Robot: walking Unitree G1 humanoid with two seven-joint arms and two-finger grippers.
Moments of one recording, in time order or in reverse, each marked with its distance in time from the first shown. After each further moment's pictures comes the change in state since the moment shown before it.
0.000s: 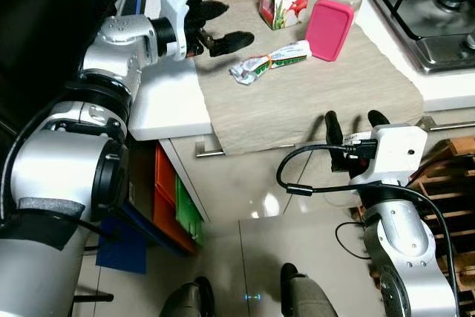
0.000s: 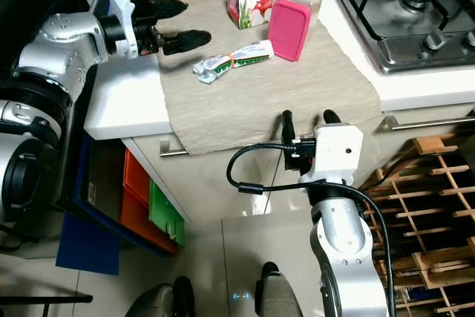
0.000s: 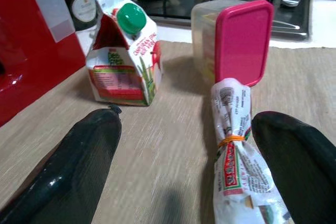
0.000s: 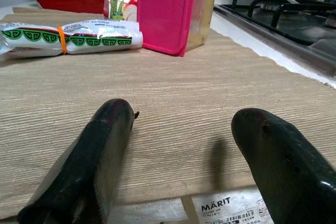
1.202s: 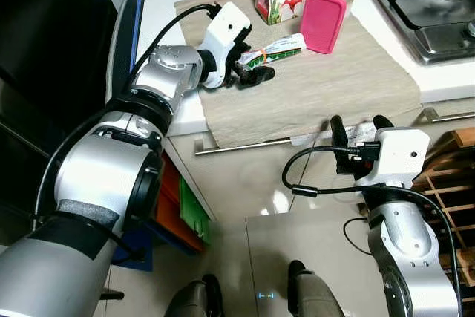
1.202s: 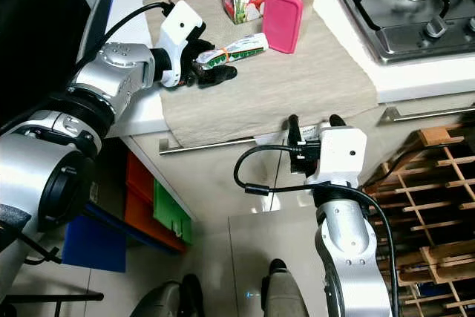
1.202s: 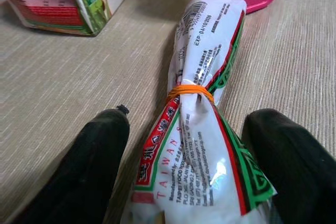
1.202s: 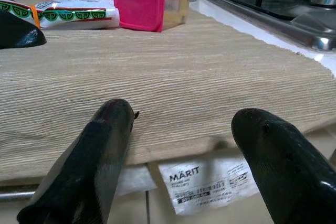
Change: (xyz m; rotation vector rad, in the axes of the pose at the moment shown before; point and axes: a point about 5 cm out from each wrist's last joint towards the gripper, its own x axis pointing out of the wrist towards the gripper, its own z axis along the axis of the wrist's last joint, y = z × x) left arm 0.045 -0.034 -0.038 -0.040 0.215 0.077; right arm 0.000 -0.006 -0.006 -0.017 0.025 -0.019
